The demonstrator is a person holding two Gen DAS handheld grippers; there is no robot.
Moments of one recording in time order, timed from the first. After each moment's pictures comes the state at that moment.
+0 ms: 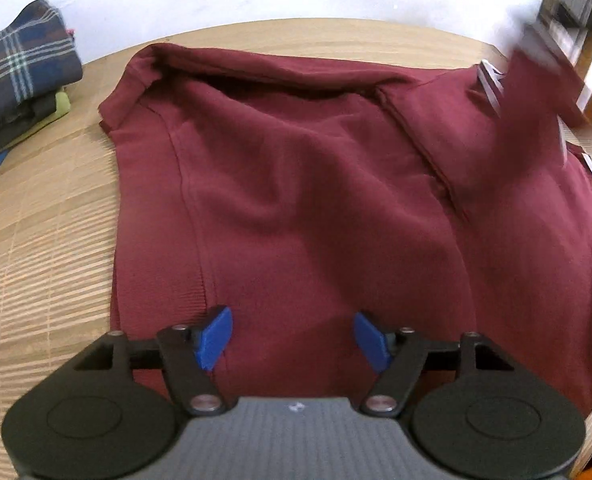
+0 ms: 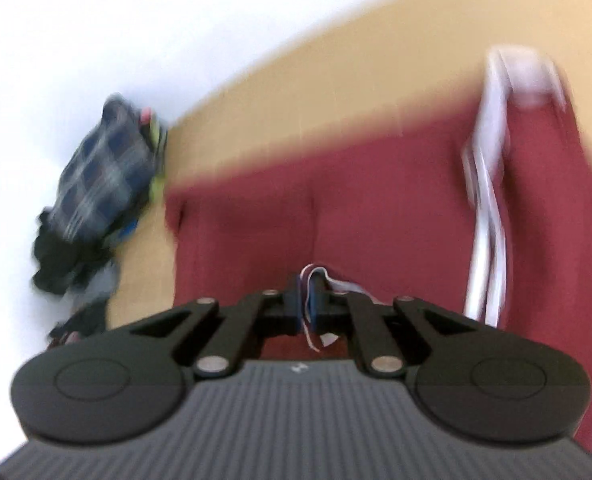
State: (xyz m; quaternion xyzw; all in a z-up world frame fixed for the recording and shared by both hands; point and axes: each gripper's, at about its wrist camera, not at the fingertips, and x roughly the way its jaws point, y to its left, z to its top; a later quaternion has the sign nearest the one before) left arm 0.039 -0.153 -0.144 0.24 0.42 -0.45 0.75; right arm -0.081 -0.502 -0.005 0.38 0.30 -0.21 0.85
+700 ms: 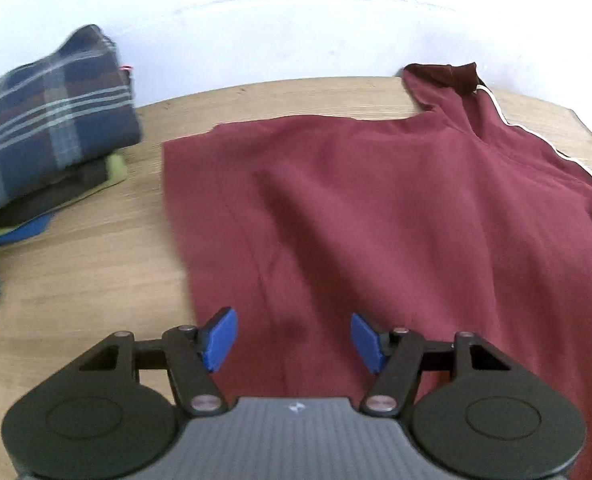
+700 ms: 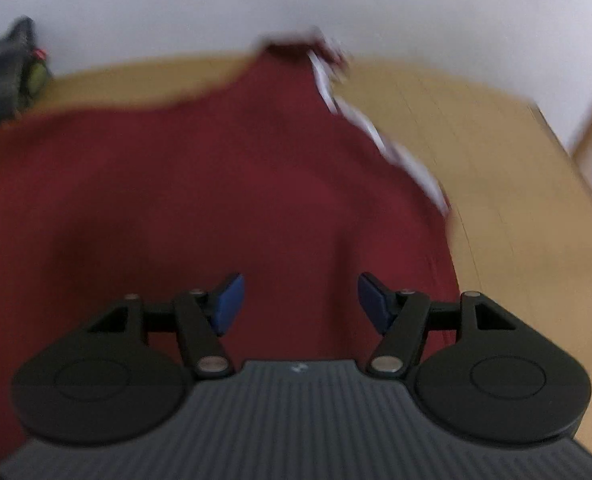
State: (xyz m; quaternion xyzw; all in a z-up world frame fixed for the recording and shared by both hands) left arm 0.153 -0.226 -0.117 0.21 0.39 -0.39 0.81; right arm -0.180 -0.462 -0.114 0.17 0.41 -0.36 0.82
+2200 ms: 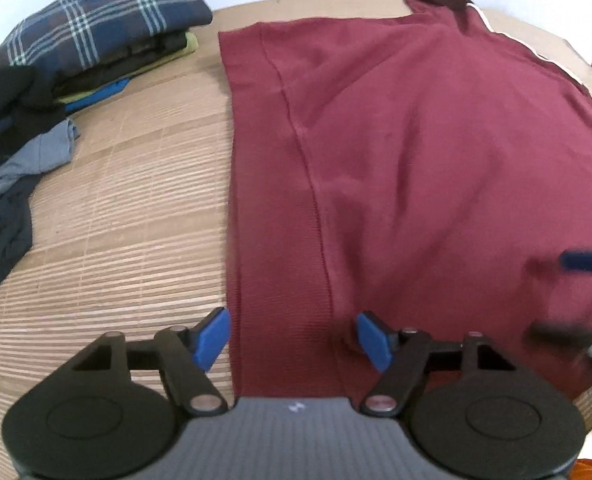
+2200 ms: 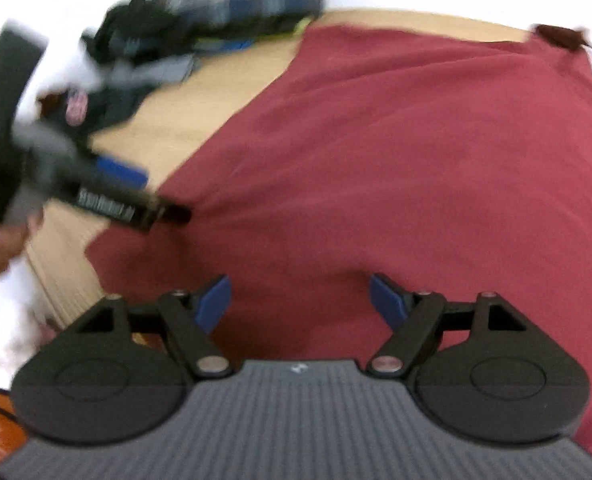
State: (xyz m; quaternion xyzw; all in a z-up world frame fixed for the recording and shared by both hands) left arm 0.054 -0.048 -0.105 0.27 0.45 -0.34 0.78; right arm -0.150 -0.191 -0.131 0.17 0.37 -0.11 0.91
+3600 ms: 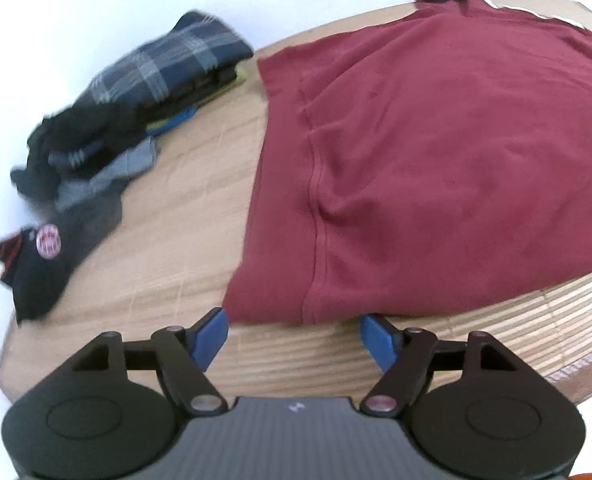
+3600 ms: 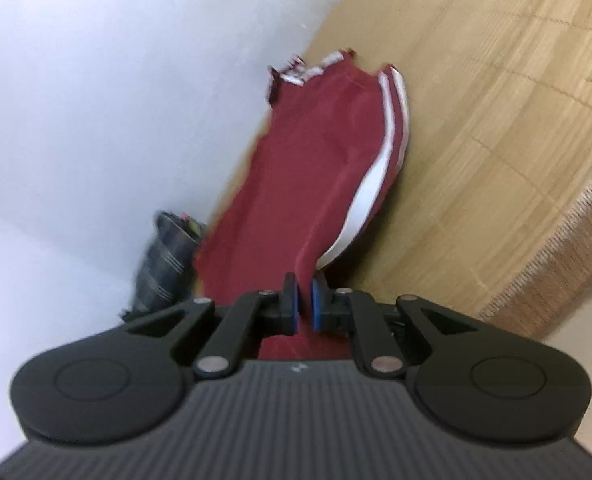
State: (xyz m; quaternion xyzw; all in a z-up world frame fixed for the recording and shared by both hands) left arm -0.079 -0.010 -0.134 0.35 0.32 -0.24 0.85; right arm -0.489 -0.346 -0.172 0.55 0.12 -0.22 0.80
